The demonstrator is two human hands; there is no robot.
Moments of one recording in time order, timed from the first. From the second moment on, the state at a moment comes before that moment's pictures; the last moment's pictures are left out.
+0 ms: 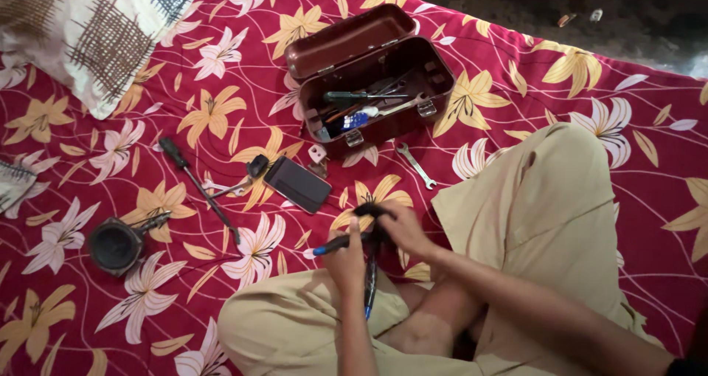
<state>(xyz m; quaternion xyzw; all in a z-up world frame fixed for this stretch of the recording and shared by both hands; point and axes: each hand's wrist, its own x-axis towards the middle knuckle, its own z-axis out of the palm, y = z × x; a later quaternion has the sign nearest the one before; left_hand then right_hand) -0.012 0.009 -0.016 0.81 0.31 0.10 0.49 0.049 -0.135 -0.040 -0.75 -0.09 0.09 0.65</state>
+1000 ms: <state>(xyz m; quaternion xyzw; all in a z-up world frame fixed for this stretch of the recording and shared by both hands) -0.009 -0.010 0.032 0.80 0.12 0.17 0.57 0.080 -0.154 0.000 -0.86 -0.28 -0.05 0.42</state>
